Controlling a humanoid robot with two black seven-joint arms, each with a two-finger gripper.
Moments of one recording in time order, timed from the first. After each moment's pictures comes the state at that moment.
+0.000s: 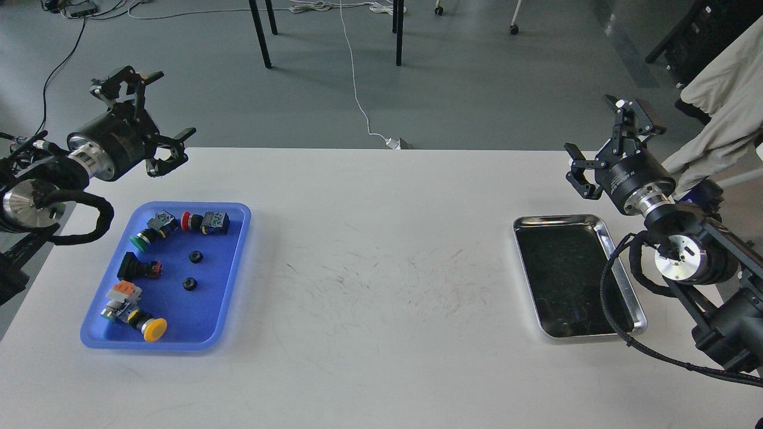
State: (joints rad) left arm -0.76 0.67 -0.65 -0.91 -0.09 -0.31 -0.01; right arm 0.49 -0.45 0.98 1.06 -0.30 0.08 0.18
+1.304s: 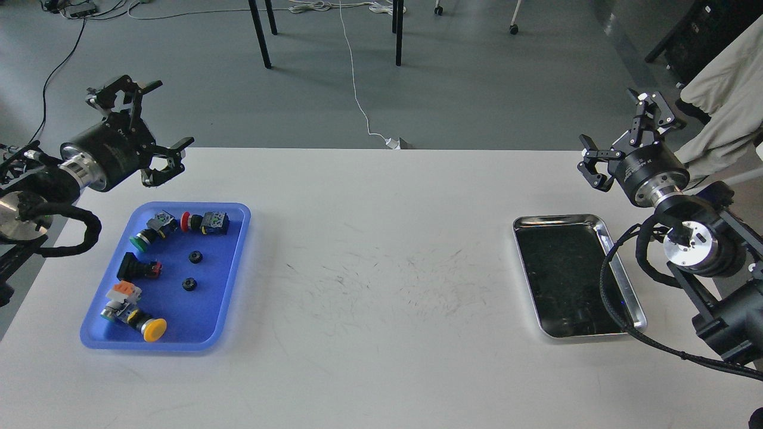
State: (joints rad) left arm -0.71 0.71 -0.66 -0.96 -0.10 -0.34 0.00; right arm 0.50 -0.43 1.06 1.06 -0.21 0.03 0.14
